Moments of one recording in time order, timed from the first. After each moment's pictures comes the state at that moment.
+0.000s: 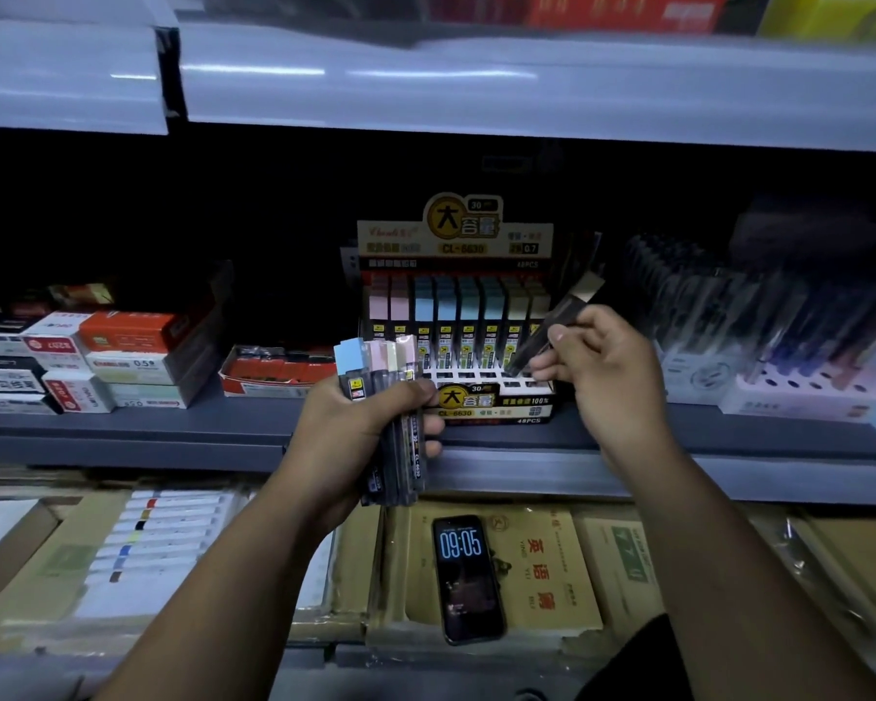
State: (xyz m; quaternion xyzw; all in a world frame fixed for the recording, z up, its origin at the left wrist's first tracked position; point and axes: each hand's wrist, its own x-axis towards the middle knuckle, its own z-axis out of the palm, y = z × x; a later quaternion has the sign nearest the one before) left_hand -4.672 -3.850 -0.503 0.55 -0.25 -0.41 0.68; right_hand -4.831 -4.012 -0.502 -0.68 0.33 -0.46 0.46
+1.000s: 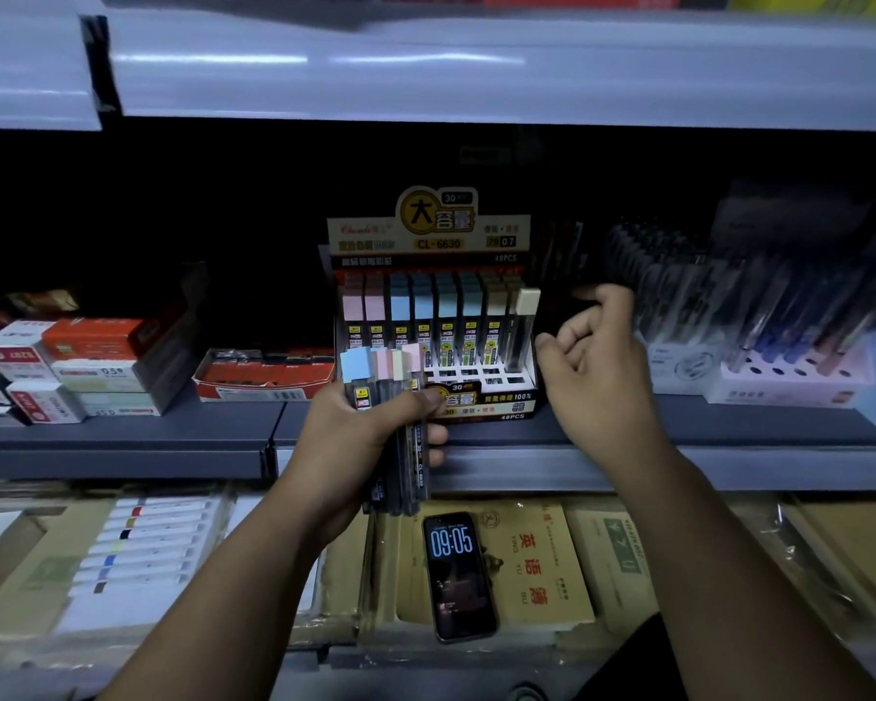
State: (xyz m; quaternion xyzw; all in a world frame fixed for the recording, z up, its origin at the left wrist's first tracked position) left_hand -4.686 -3.863 -0.506 0.56 -0.27 -0.42 0.67; right_hand -4.840 -4.015 -0.506 -0.77 0.37 -0.46 0.25
